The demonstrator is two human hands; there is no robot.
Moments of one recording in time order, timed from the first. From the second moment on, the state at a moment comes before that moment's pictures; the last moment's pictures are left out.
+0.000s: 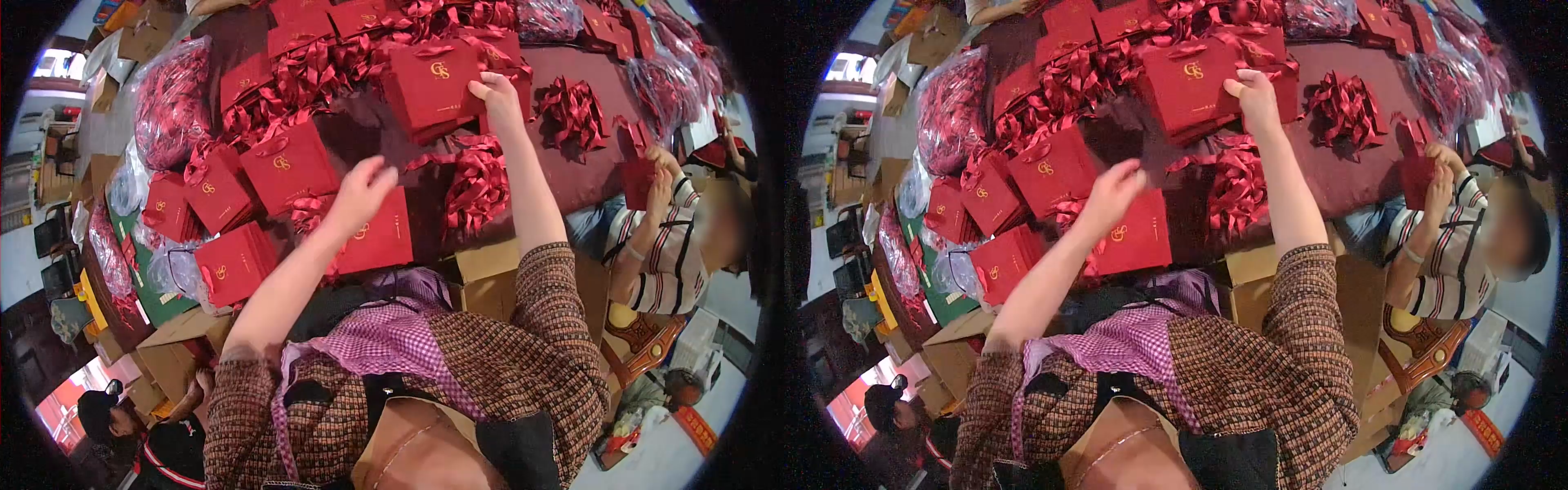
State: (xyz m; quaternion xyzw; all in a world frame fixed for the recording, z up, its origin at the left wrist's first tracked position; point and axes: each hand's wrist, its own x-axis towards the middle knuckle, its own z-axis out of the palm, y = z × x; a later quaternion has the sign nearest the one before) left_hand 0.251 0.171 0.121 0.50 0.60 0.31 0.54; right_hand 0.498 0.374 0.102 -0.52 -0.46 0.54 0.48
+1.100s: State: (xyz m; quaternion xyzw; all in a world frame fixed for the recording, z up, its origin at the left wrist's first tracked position) left_hand 0.279 0.330 0.066 0.08 0.51 0.51 0.69; right_hand 0.457 0.347 0.102 -0.64 -0.66 0.23 0.31
